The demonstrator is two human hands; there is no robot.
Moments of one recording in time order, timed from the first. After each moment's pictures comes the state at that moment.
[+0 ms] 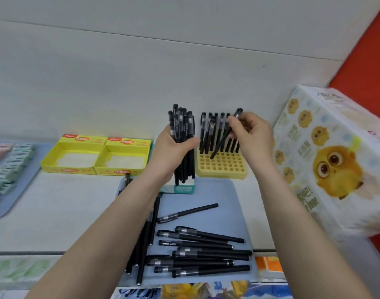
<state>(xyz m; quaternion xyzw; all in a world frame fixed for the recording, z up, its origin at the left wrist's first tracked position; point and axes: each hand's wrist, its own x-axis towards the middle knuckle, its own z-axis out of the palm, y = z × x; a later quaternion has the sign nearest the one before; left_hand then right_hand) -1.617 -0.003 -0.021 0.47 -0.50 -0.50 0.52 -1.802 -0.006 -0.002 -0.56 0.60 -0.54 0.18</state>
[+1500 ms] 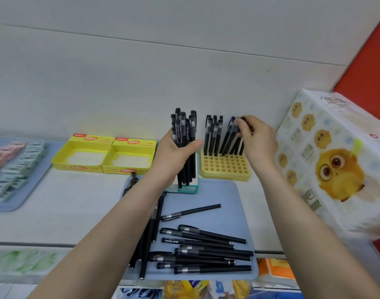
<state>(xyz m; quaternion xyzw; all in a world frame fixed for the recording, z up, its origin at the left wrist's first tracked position) -1.610 0.008 -0.024 0.47 -0.51 -0.49 0.53 -1.815 -0.021 -0.012 -0.60 0.63 -0.48 0.07</state>
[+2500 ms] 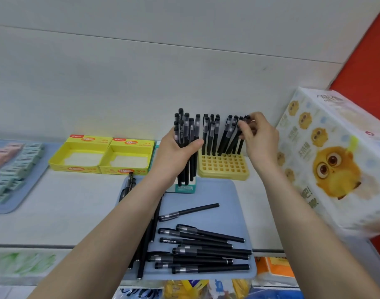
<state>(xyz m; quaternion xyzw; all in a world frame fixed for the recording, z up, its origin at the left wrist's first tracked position) -1.618 0.008 -0.025 0.47 -0.53 -0.47 0.53 -1.829 -0.021 -0.019 -0.59 0.64 -0.48 0.07</state>
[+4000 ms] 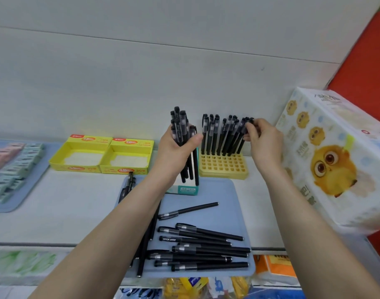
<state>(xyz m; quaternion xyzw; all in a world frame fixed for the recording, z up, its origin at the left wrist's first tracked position) -1.621 0.018 -0.015 0.46 -0.52 -0.46 0.55 -1.842 -0.020 -0.027 -0.57 0.66 -0.49 0.06</state>
